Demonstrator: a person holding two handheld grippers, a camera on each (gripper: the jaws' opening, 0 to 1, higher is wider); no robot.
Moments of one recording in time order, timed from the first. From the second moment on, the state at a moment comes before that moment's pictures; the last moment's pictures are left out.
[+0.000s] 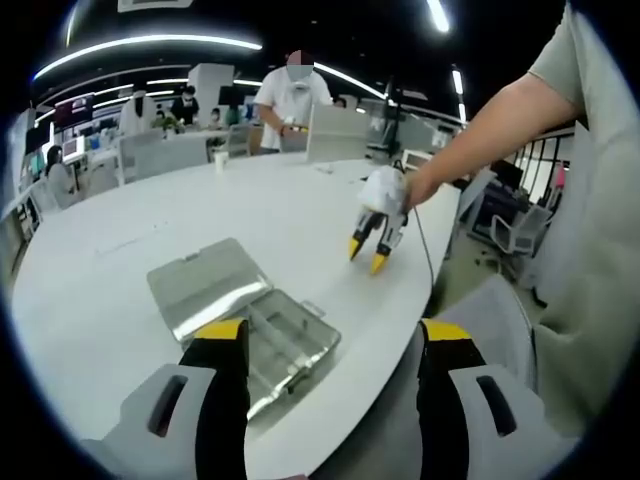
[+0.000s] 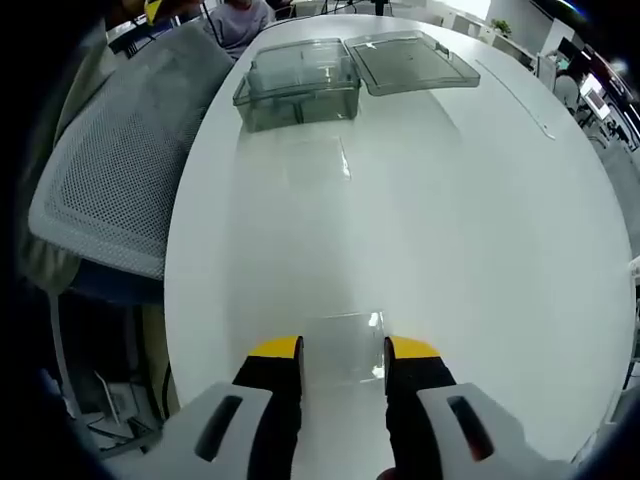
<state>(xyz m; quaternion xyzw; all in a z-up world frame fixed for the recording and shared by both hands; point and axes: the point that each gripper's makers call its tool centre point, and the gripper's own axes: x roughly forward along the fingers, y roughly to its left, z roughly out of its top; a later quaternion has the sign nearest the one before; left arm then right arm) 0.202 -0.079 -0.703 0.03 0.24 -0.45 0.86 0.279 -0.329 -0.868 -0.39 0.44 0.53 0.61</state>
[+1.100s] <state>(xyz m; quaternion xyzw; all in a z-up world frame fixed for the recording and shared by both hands) 0.205 -0.087 -0.705 0.04 0.24 -0.46 0.86 0.259 -0.283 -0.847 -0.42 0.44 0.57 0.56</state>
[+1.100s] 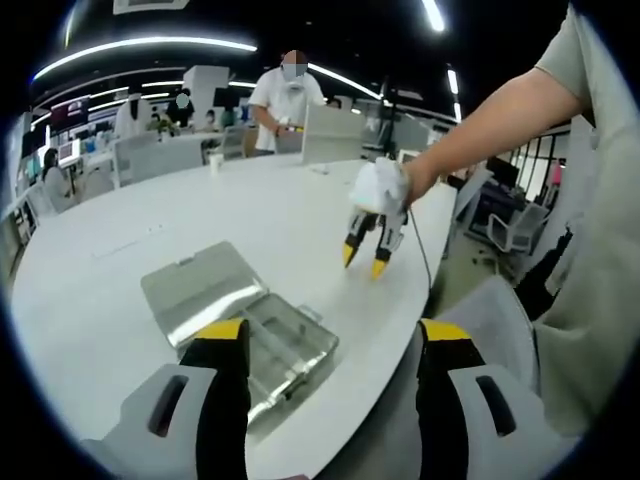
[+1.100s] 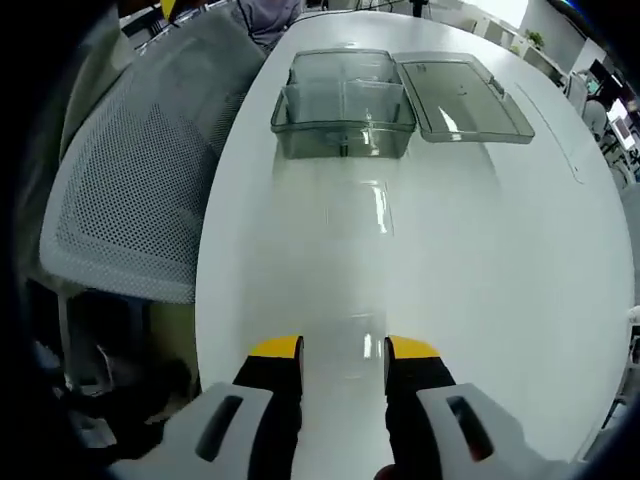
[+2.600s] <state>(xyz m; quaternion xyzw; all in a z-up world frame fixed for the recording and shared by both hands) 0.208 -0.117 -0.735 0.00 0.30 -0.47 0.83 0.199 -0.168 -0.755 -0.46 0.34 0.64 0.51</state>
